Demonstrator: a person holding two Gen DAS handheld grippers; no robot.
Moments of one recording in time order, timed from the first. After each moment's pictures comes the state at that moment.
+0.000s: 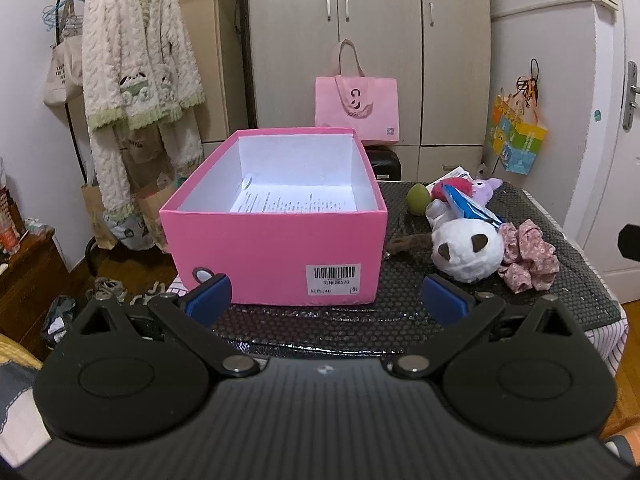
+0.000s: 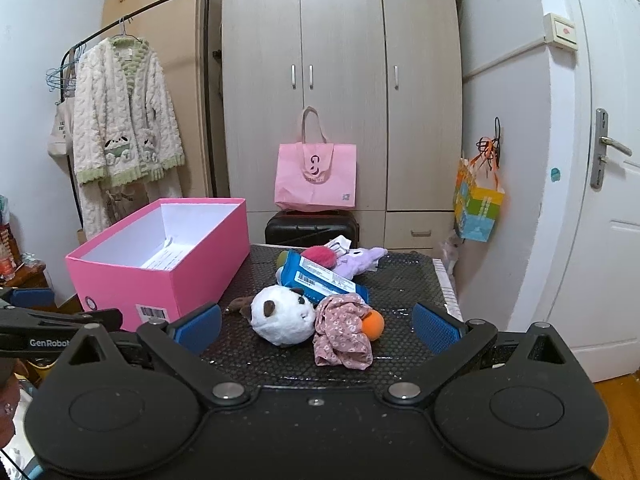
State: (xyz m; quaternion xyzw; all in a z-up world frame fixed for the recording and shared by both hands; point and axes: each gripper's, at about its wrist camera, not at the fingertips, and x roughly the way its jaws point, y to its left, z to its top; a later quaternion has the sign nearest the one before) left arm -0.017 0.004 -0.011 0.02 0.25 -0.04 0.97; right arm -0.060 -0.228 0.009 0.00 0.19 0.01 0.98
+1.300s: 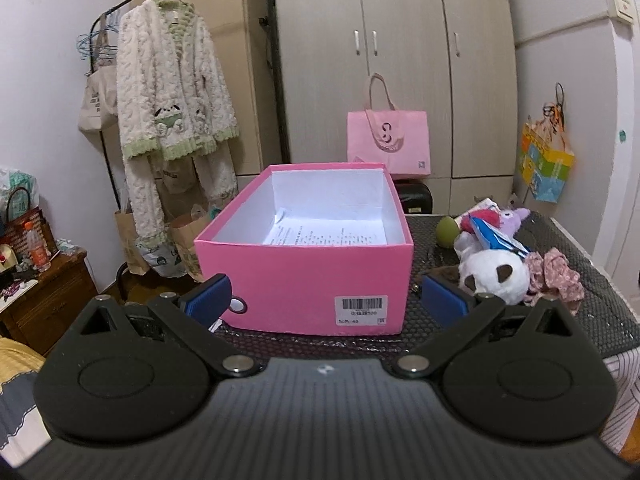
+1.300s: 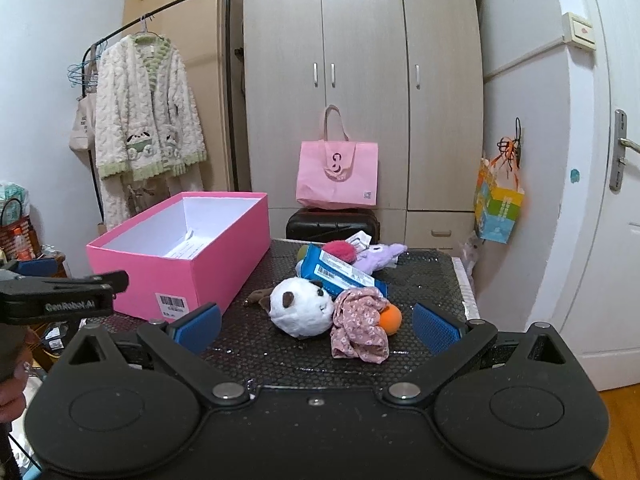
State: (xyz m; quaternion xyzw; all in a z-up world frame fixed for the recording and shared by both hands) left arm -0.026 -0.002 -0.010 0.04 0.19 0.01 0.98; right arm -0.068 -0.232 0.009 0.00 0.19 0.05 0.98
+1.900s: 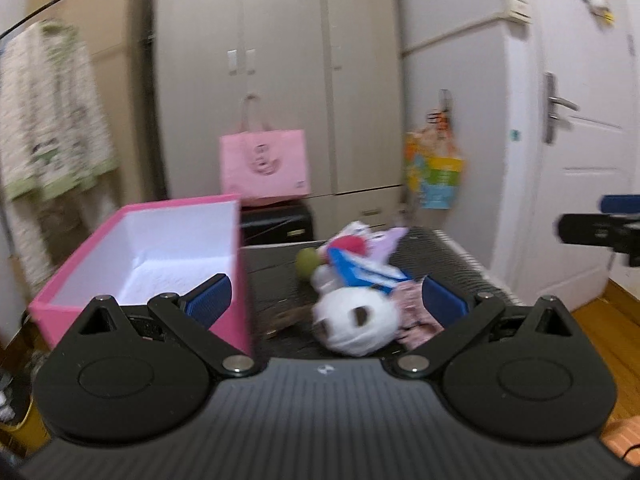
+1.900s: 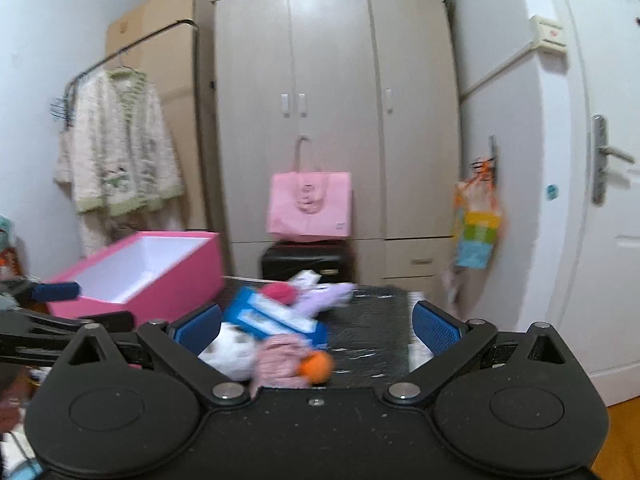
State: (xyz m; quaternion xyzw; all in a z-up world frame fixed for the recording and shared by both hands) left arm 0.005 -0.082 -0.007 0.06 0.16 -0.17 0.97; right arm -0.028 -0.324 0.010 0.00 0.16 0.01 0.99
